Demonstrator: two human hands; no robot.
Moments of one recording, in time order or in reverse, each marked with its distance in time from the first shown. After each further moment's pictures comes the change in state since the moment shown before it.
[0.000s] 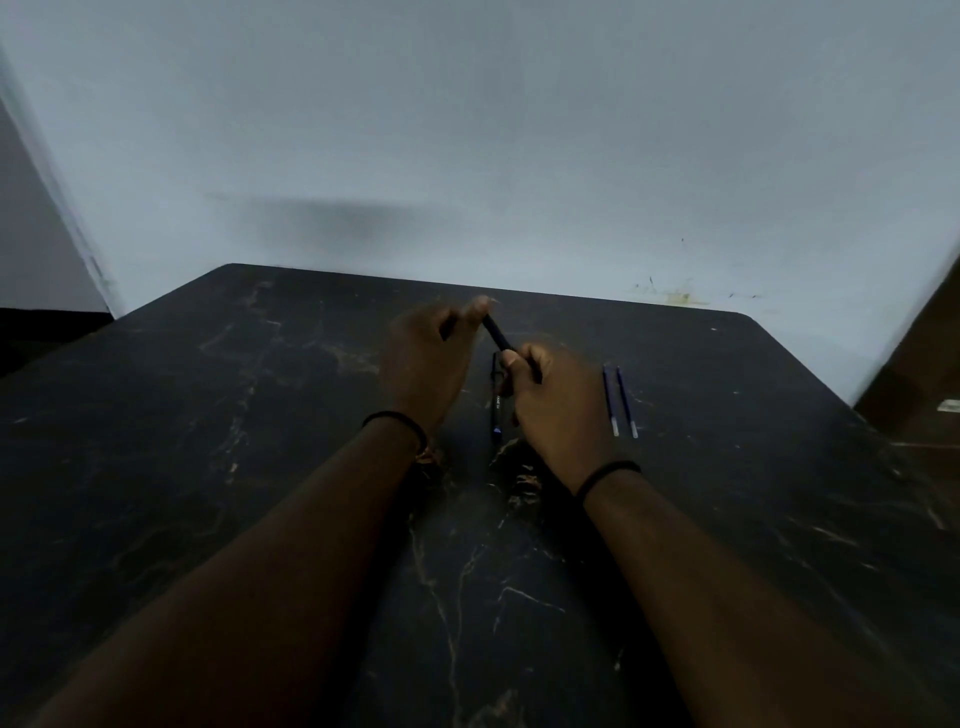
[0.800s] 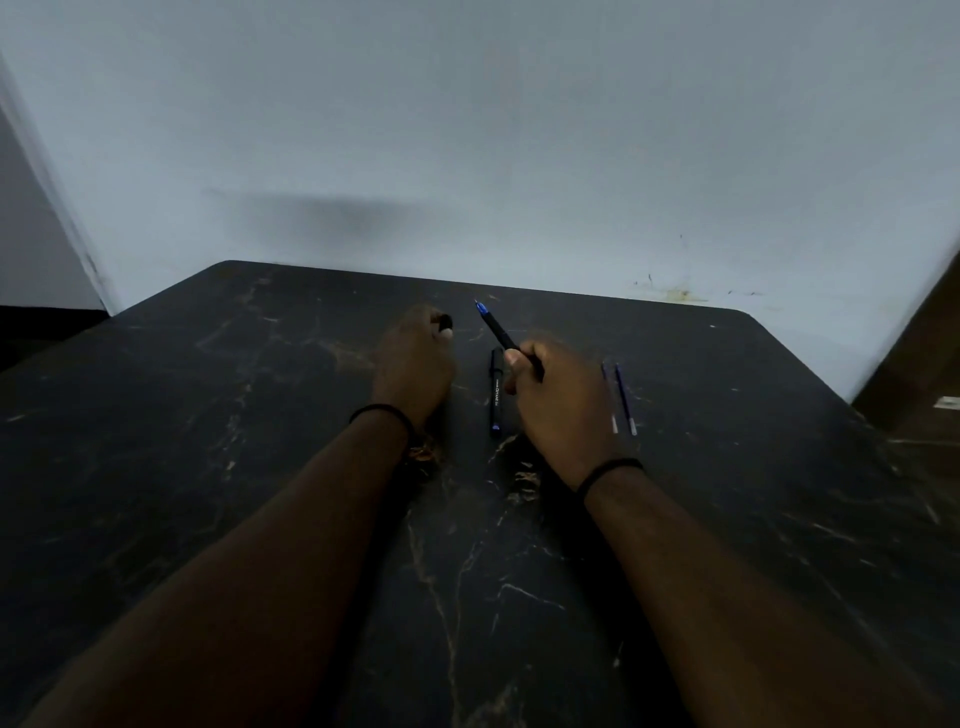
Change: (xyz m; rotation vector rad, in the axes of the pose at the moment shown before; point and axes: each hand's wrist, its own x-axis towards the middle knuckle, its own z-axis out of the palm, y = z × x) left_hand 0.012 -0.020 0.003 0.117 -0.172 -0.185; right_hand 0.003 0.005 -0.004 -0.152 0.027 -0.024
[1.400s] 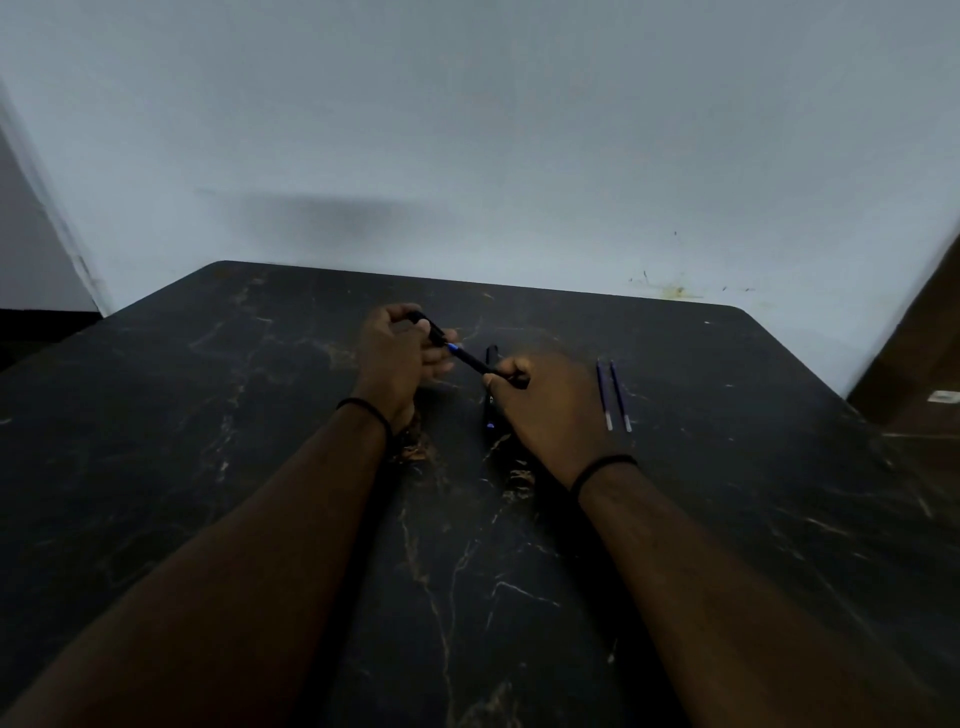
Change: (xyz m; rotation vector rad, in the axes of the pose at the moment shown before) left_hand -0.007 0.004 -0.007 -0.855 -0.015 -0.264; right_hand 0.000 0.004 0.005 -0.064 -0.100 -0.052
